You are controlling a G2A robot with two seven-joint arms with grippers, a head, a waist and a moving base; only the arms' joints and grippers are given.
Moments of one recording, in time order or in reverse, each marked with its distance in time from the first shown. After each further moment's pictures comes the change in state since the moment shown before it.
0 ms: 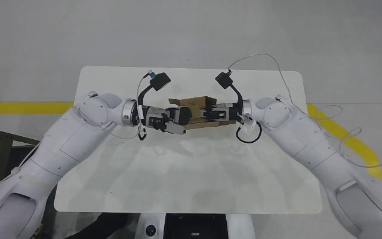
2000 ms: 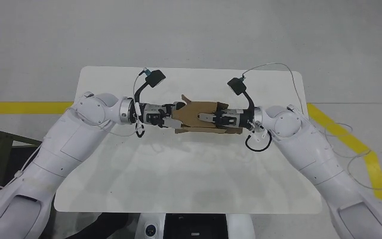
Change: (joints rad) left arm 0.066 -0.032 -0.116 0.025 0.047 0.027 -0.027; right arm -0.212 0.038 0.274 -0.150 -0.080 0.039 0.067
